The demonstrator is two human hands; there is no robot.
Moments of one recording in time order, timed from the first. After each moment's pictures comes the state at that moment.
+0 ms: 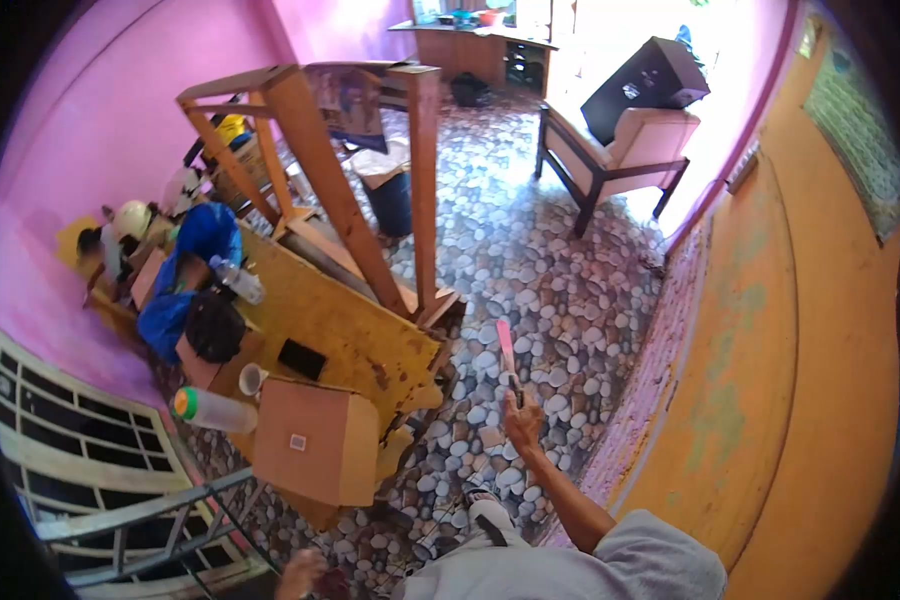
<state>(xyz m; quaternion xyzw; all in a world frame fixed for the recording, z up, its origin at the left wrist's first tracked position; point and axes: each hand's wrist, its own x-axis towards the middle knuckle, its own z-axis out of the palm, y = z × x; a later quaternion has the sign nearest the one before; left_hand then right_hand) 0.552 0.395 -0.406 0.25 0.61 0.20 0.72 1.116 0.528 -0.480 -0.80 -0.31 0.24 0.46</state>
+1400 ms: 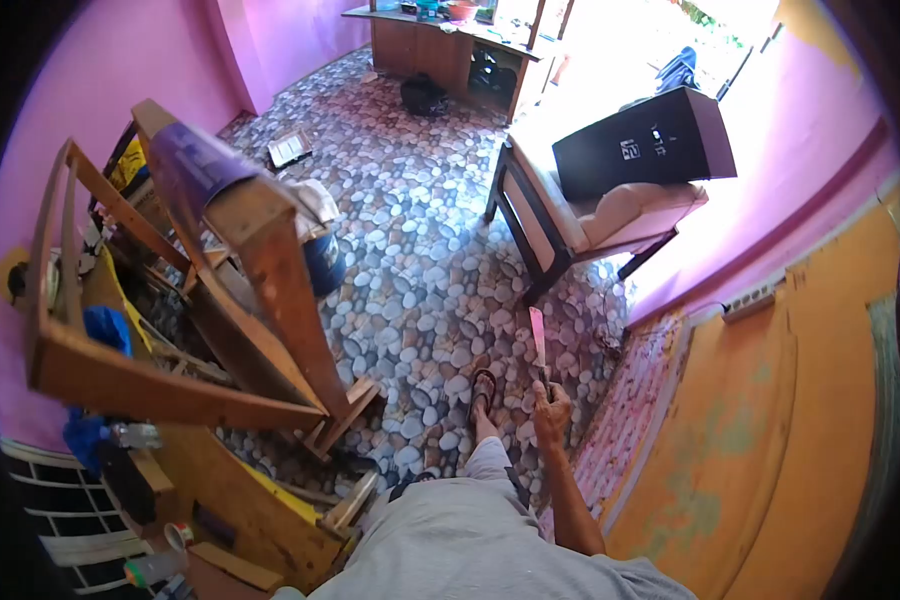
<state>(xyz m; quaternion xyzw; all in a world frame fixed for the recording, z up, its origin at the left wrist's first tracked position) 1.100 0.987 -0.659 0.32 0.67 0.09 0.66 1.551 0.929 -0.436 -0.81 -0.25 0.19 0.50</state>
